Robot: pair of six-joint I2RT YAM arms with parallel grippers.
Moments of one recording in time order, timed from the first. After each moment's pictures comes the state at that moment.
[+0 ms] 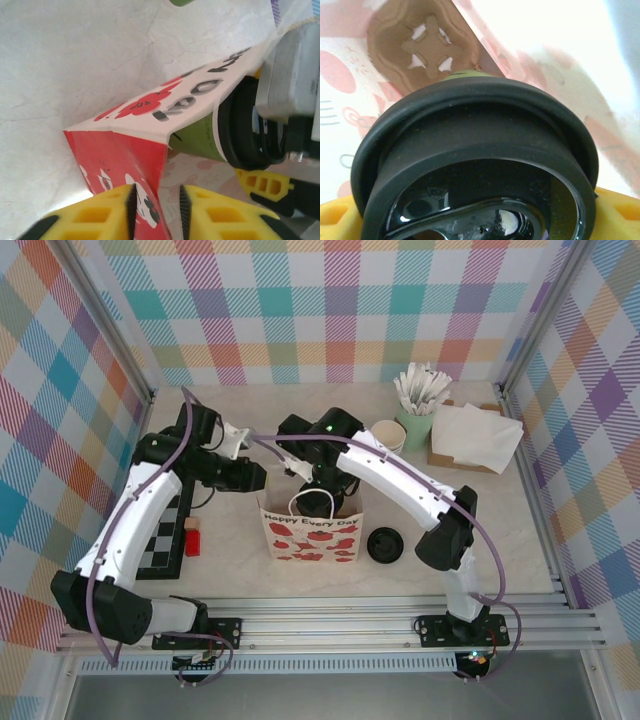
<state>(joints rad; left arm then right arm) -0.25 1.33 1.39 -1.18 0.58 -0.10 0.96 2.03 2.23 -1.69 0.05 0.03</state>
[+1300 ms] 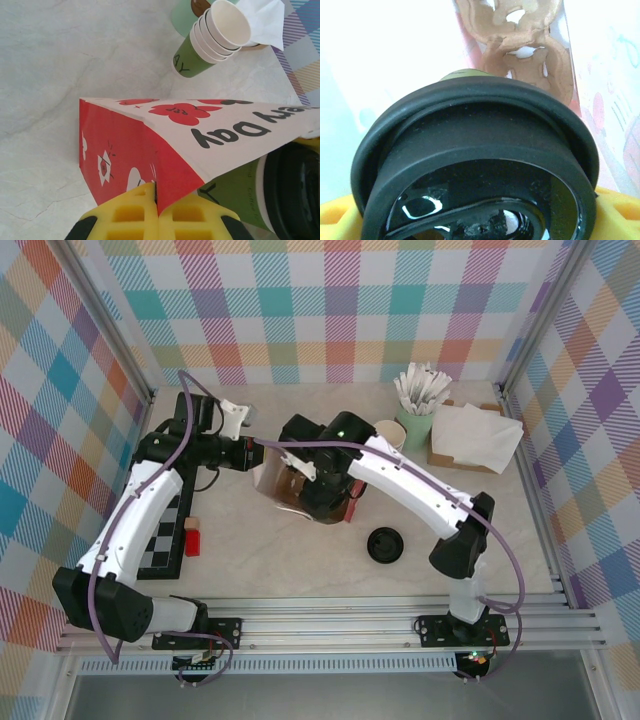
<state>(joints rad) -0.24 1.33 1.39 -0.90 0.49 -0.08 0.99 1.92 2.14 -1.60 0.15 0.03</state>
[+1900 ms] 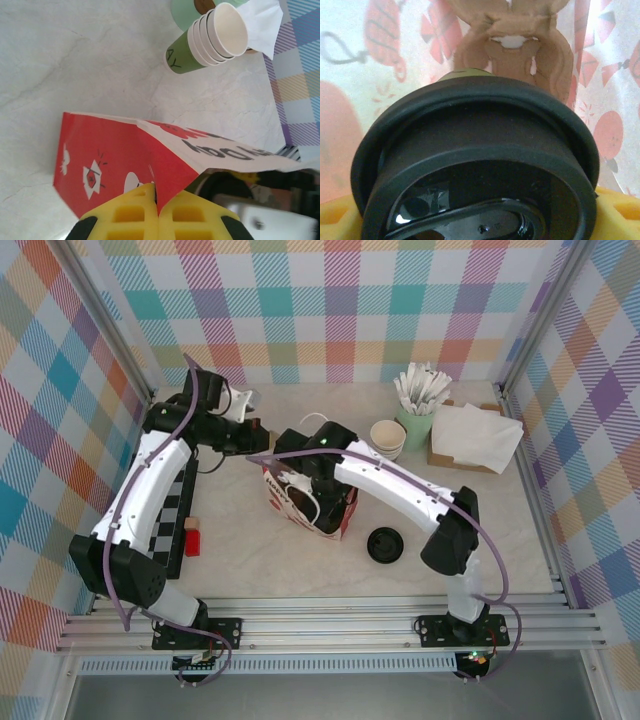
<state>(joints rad) -0.24 1.53 1.66 -1.09 0.55 -0.22 0.99 2.00 2.07 -1.60 0.10 -0.05</state>
